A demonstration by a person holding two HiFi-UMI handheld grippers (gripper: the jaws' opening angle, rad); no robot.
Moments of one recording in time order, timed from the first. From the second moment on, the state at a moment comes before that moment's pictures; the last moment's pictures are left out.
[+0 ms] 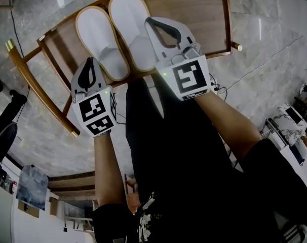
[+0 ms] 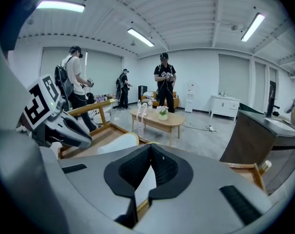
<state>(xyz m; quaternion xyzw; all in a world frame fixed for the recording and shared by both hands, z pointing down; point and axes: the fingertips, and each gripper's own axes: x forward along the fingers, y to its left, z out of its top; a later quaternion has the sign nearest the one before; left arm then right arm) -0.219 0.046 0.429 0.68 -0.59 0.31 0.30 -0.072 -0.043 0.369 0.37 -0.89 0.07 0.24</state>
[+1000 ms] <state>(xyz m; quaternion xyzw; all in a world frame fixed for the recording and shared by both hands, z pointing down) -0.134 0.024 0.199 0.72 -0.66 0.18 0.12 0.004 -0.011 0.182 0.32 -0.94 0.03 0.12</state>
